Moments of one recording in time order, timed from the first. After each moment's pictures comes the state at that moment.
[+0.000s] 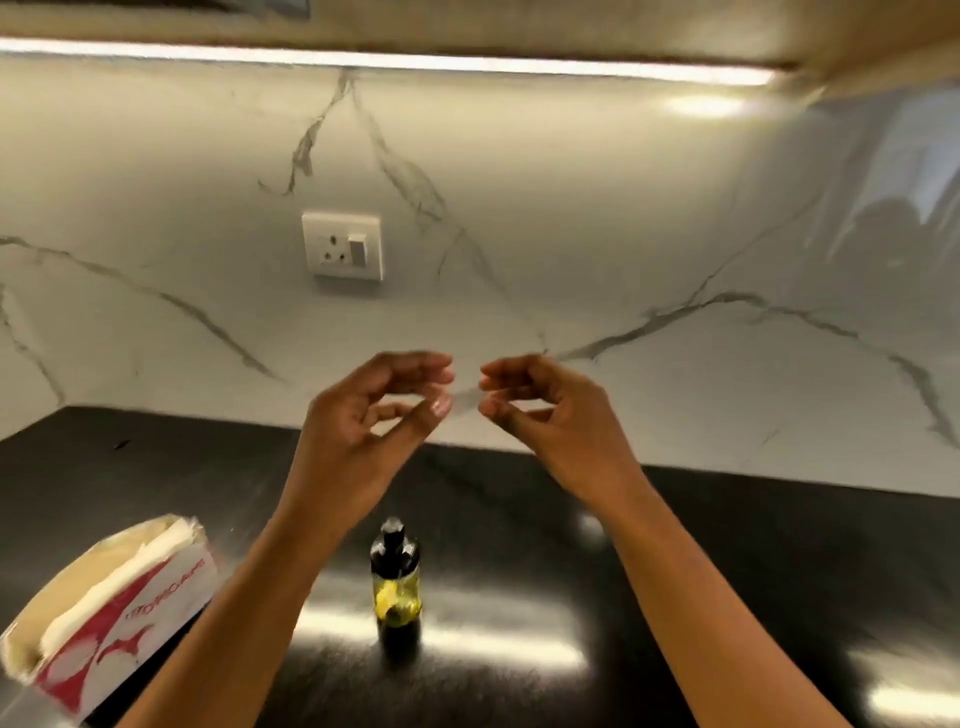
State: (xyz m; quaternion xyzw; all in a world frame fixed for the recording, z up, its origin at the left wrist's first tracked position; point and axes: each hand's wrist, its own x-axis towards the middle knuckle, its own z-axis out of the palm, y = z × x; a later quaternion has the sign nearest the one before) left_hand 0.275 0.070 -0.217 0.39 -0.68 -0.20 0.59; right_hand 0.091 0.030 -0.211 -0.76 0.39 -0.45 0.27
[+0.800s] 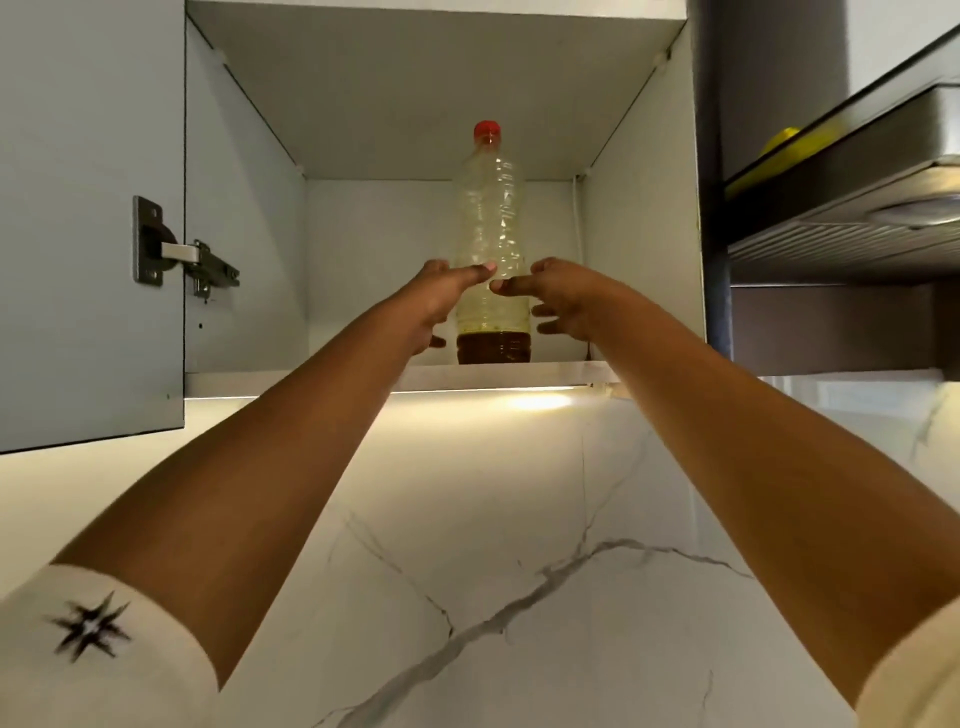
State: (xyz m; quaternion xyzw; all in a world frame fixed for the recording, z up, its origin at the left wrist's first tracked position) left_hand 0.124 -0.082 0.121 0.41 -0.68 -0.30 0.53; right_hand -0.026 -0.068 0.129 -0.65 0.49 -0.53 0.23
